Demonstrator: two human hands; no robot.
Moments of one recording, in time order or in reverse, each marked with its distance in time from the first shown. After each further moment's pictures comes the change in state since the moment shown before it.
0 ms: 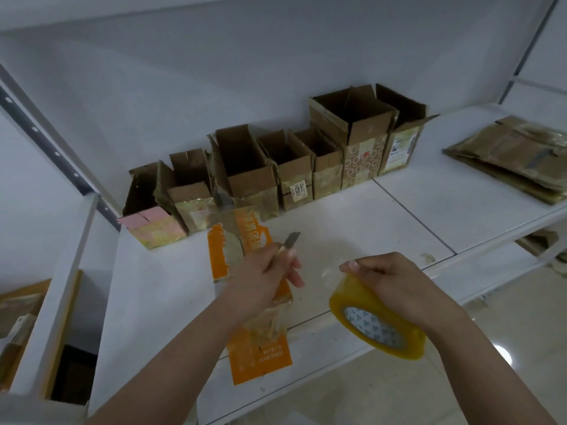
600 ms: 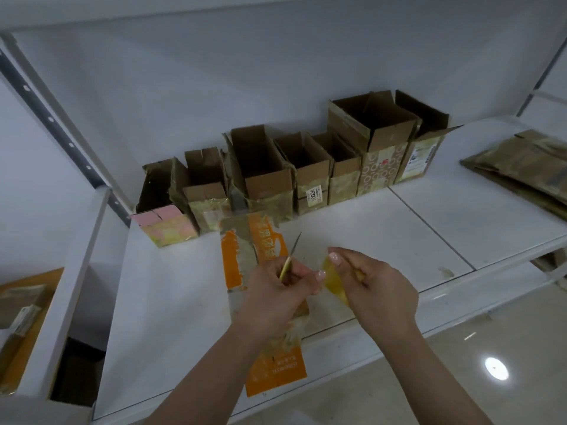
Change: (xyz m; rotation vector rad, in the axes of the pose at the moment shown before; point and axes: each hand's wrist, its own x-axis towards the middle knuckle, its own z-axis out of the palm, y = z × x) left_hand -0.008 -0.007 0.008 -0.443 0.198 -0.072; right_hand 0.012 -0.028 0.060 -0.181 0.416 -0.174
